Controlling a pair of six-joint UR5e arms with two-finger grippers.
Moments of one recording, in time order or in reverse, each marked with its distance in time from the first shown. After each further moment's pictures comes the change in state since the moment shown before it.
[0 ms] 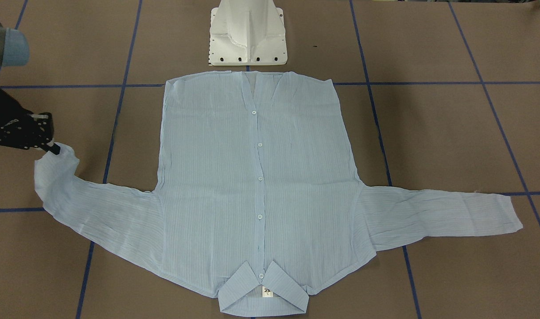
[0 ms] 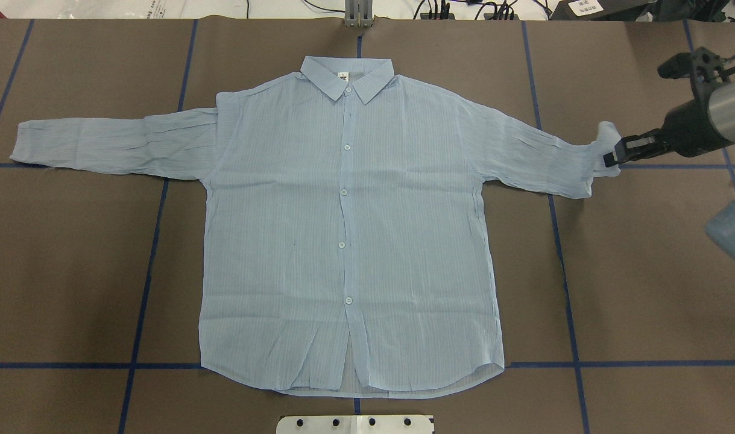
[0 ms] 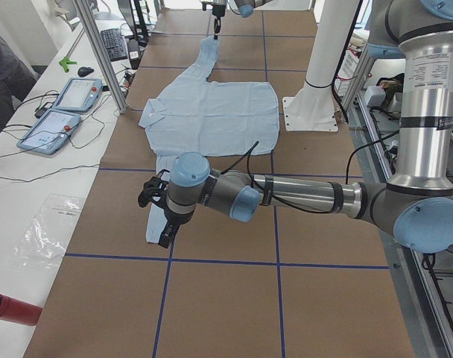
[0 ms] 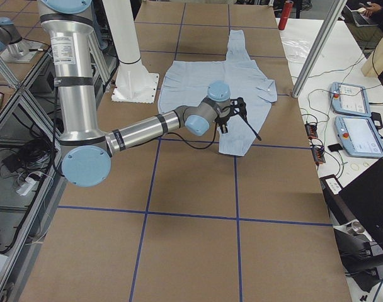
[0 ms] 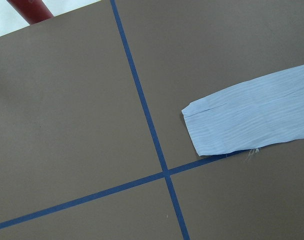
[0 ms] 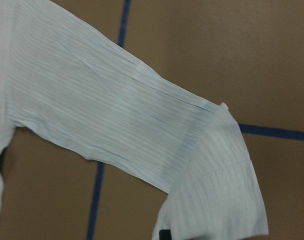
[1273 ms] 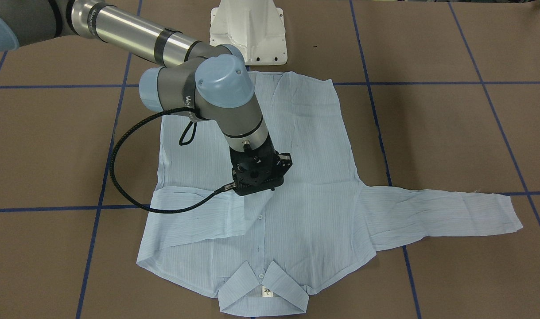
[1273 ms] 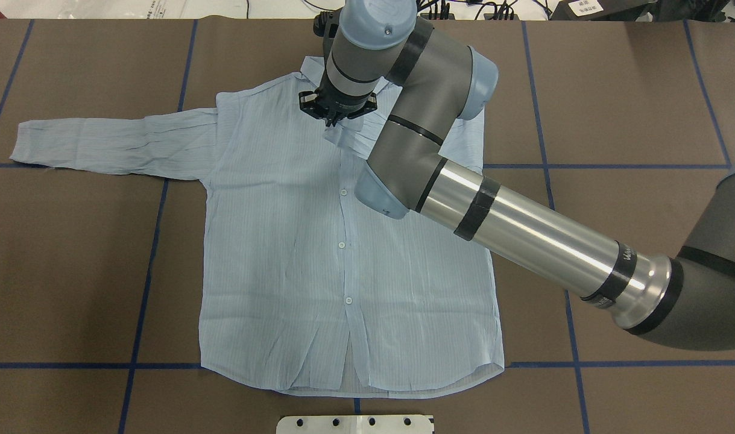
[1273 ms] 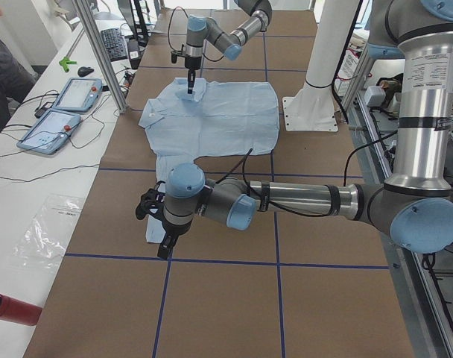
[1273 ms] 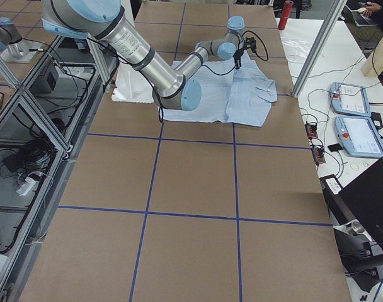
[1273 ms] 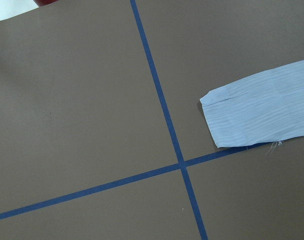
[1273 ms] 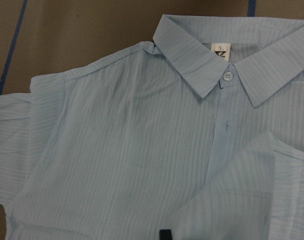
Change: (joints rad) left arm 0.000 -0.021 0.075 -0.008 0.030 0.008; right arm -0.343 0.891 -0.662 -0.141 -0.361 0.281
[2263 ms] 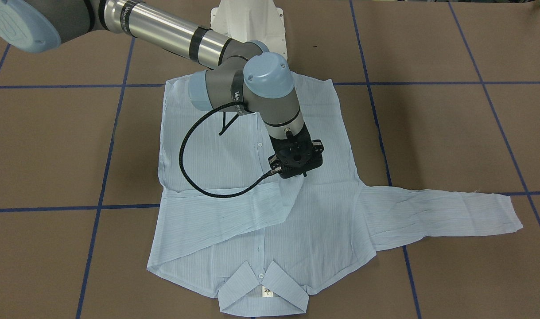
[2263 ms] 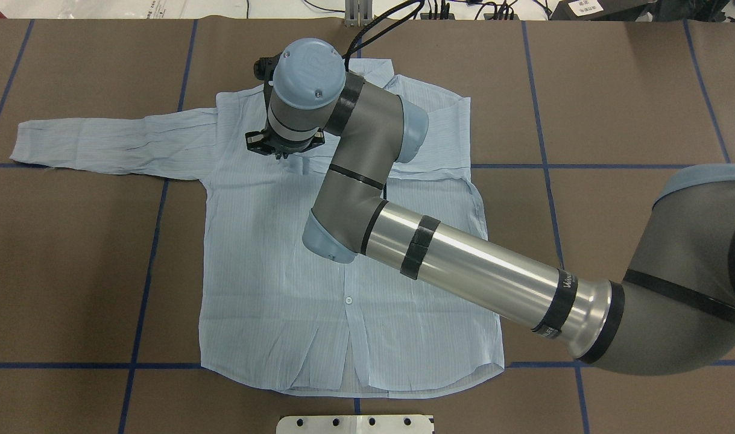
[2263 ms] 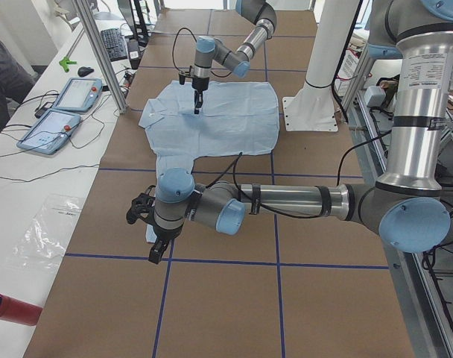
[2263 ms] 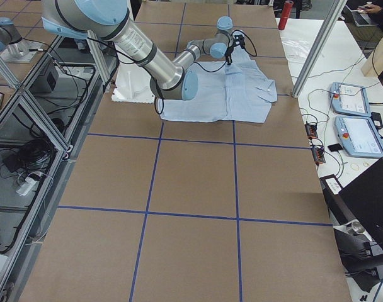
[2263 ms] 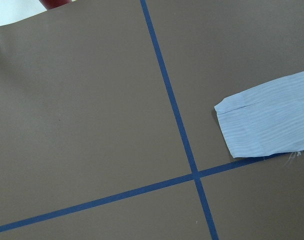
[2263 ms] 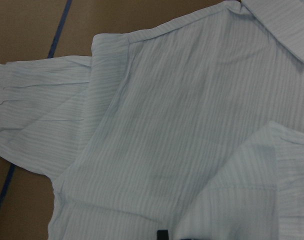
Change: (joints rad) left arm 0.000 -0.054 0.073 -0.028 0.006 -0.005; right arm -0.125 0.111 -0.148 0.101 -0.108 0.008
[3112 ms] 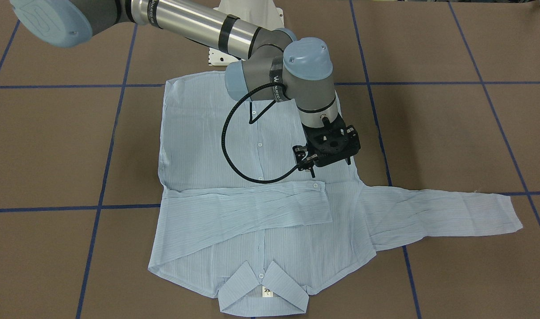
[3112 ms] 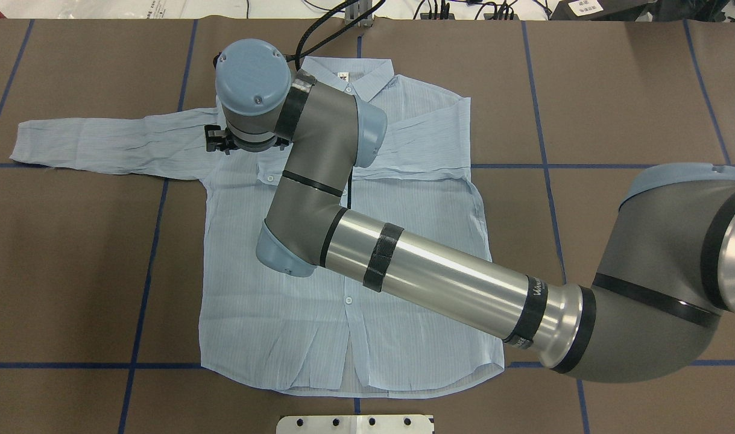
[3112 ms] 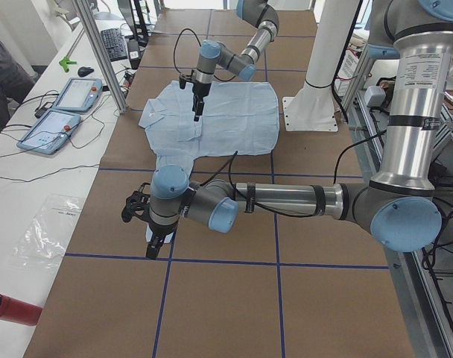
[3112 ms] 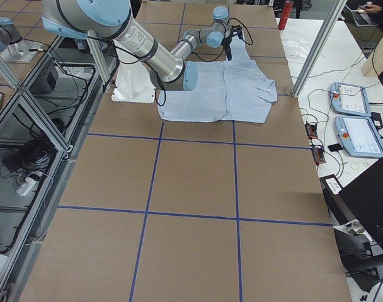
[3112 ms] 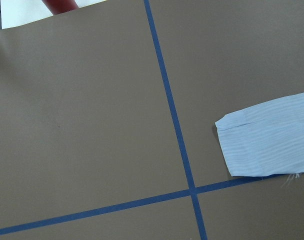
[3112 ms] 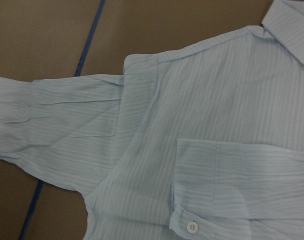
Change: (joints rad) left arm 0.068 -0.004 0.019 -0.103 0.001 -0.236; right arm -0.019 0.049 0.073 -0.217 -0.078 0.030
